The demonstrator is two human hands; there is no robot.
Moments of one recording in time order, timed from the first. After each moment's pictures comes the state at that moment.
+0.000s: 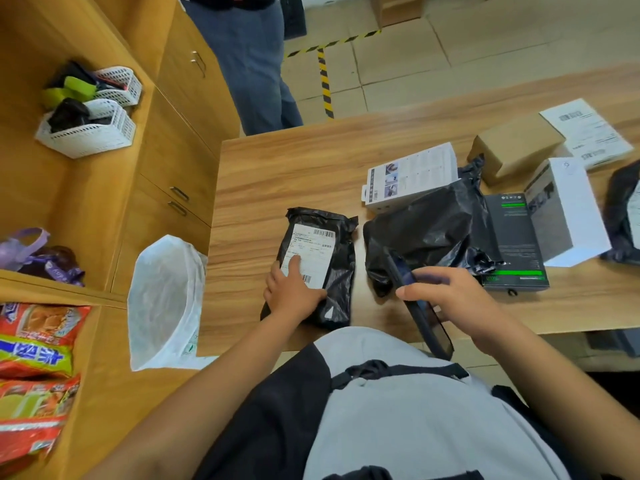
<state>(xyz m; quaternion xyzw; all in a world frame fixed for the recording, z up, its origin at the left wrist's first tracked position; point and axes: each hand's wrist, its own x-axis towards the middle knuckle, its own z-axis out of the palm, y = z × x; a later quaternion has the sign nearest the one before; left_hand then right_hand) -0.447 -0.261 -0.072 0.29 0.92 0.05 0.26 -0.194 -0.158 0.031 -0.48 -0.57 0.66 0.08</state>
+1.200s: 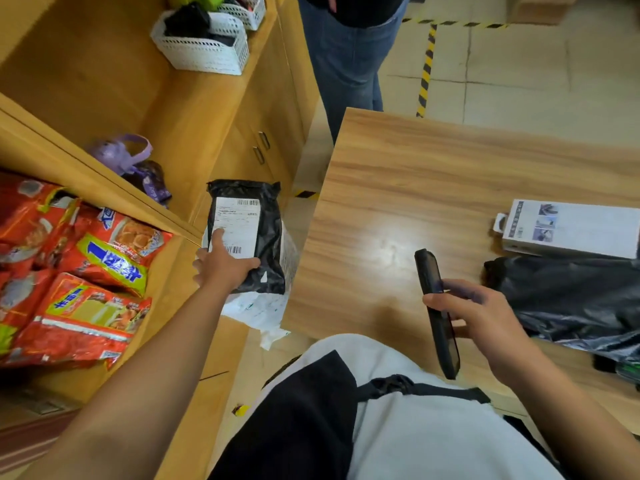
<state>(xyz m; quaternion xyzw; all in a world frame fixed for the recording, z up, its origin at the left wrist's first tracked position) -0.713 -0.449 -0.051 0.00 0.96 0.16 0.22 -0.374 -0.223 0.054 -0.48 -0.60 0.64 0.02</state>
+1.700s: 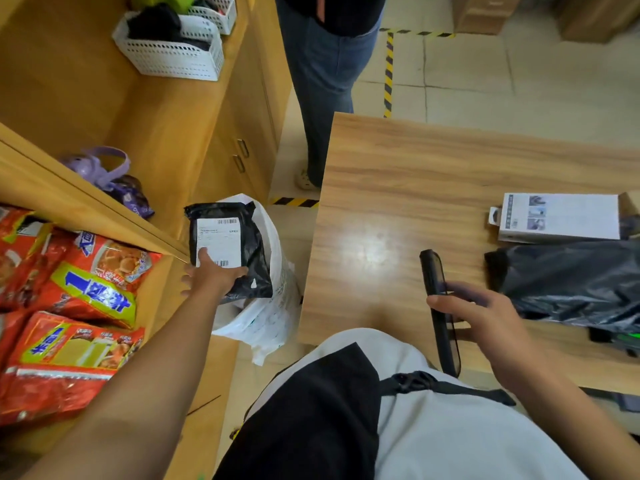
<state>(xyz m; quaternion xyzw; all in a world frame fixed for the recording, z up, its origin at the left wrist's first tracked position) -0.780 -0.472 -0.096 -0.01 0.94 0.18 0.29 -0.403 -0.278 0.062 -0.54 -0.59 0.60 0.07</state>
